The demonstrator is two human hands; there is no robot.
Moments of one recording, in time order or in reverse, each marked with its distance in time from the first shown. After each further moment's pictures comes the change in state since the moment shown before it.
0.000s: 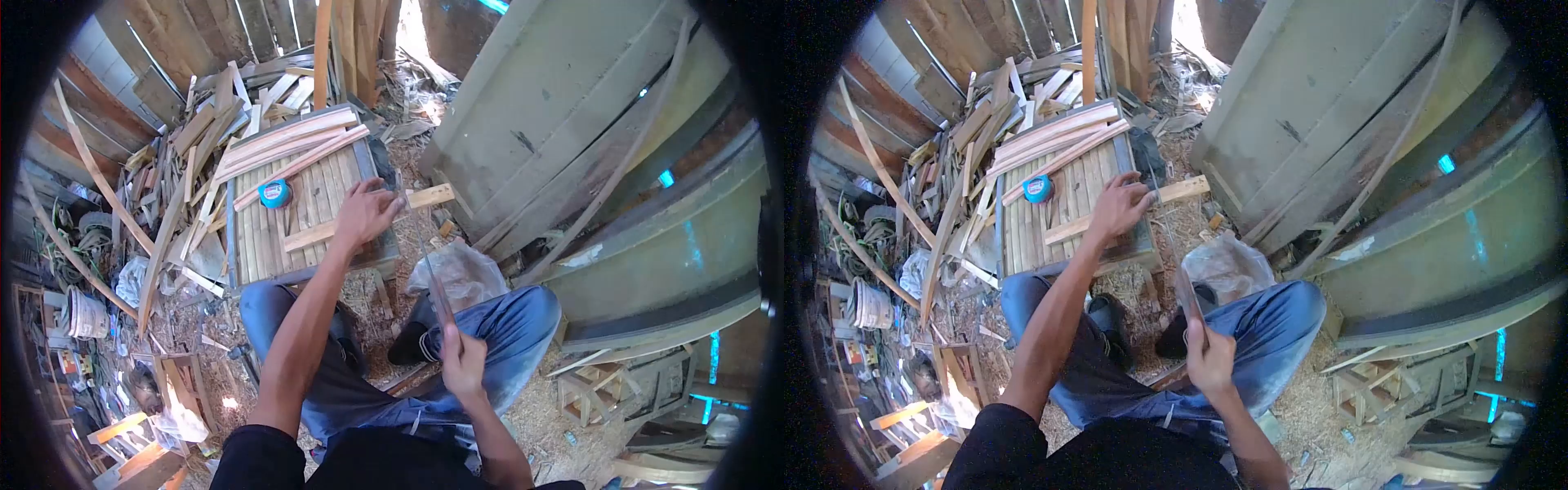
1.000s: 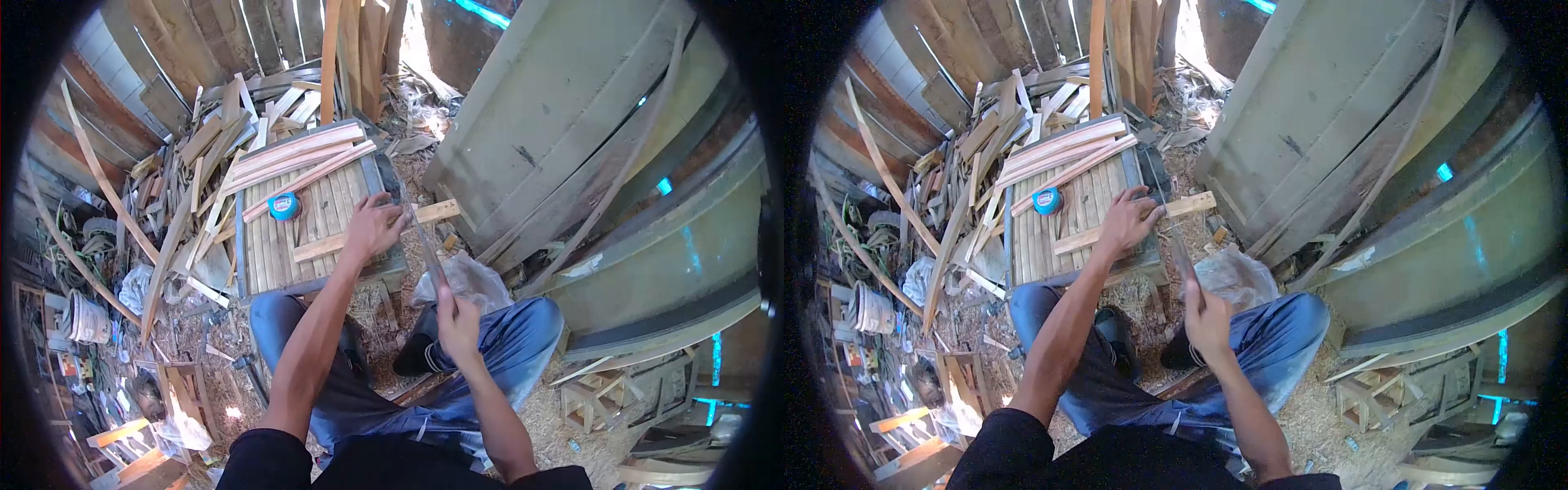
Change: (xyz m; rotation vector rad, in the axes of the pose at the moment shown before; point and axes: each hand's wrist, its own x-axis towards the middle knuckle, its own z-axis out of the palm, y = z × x) left_hand -0.002 0.002 0.001 0.022 0.007 0.016; right_hand 0.063 0.002 0.027 -0.102 0.023 -0.077
